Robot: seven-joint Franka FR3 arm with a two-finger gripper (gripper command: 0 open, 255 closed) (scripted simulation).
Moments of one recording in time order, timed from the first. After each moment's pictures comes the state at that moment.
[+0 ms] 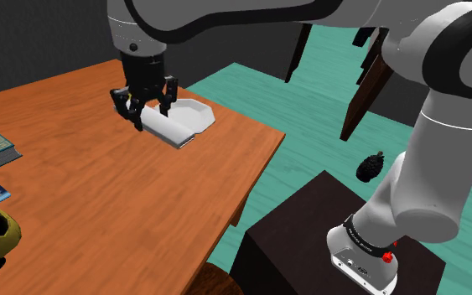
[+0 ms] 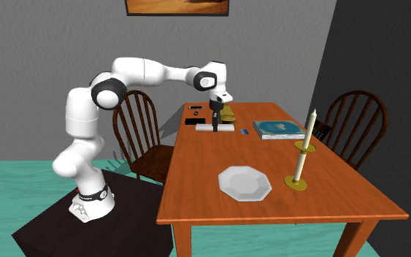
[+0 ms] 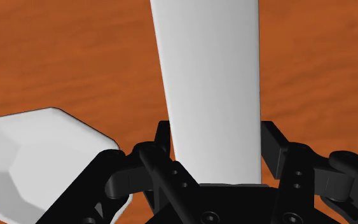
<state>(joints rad) 0.33 0.31 0.43 -1.48 -0.11 1.77 0.58</state>
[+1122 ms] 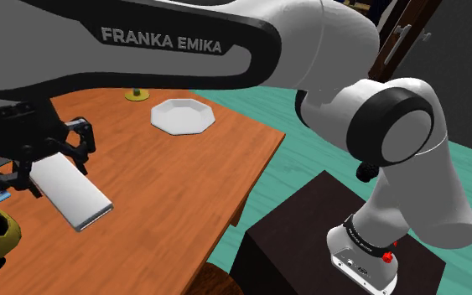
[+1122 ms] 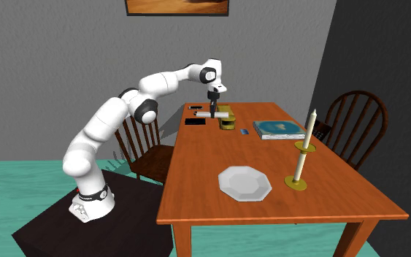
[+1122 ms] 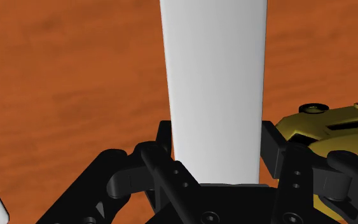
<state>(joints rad) 0.75 0.77 0.45 -0.78 -0.29 1.51 0.88</state>
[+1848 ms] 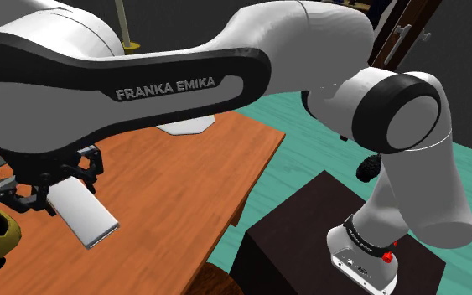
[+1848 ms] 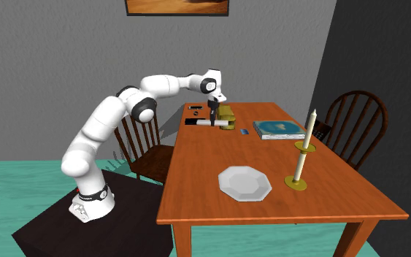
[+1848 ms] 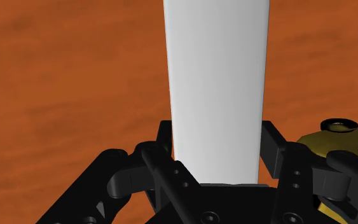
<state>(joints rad) 0.70 0.72 0.45 -1.02 -0.28 1.70 0.90</state>
